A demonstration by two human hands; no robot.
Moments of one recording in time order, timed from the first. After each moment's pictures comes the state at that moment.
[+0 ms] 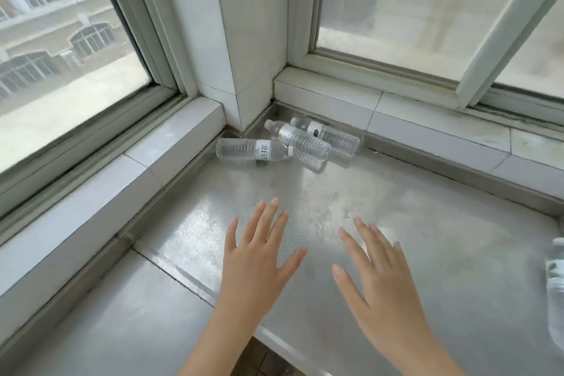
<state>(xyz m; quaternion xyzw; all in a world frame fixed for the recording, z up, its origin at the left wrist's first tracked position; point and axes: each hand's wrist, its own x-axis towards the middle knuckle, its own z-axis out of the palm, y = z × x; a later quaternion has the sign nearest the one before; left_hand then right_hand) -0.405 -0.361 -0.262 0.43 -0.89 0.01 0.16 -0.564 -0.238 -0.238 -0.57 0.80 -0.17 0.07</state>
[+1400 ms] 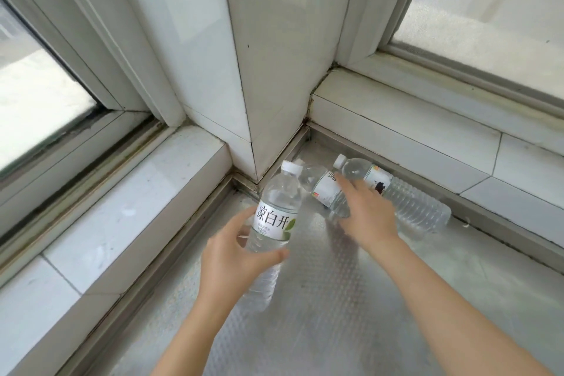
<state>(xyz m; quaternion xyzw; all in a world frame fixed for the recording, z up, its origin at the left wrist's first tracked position) -0.454 -0.651 -0.321 0.61 -0.61 -0.47 0.20 -0.696 -0.638 -0.353 -0.56 0.81 0.01 0.13</state>
